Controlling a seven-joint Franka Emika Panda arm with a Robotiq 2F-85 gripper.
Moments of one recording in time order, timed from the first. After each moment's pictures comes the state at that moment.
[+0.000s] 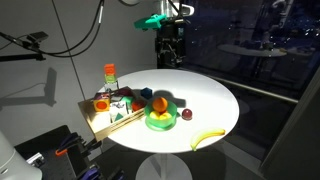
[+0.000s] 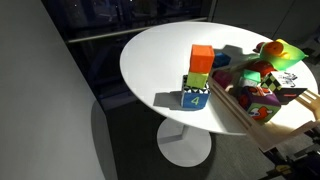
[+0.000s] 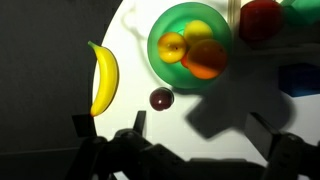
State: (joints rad) arm -0.11 0.06 -0.13 -1.89 -0.07 1.98 -0.05
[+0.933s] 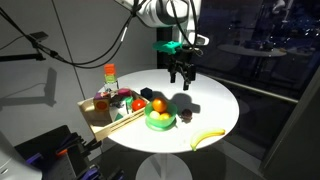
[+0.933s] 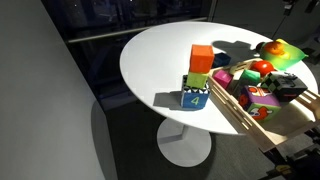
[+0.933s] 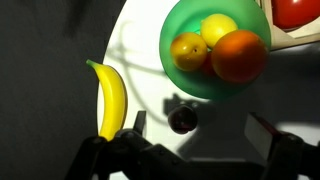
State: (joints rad) arm -0.16 0.32 -0.15 -1.74 -0.04 1.93 0.02
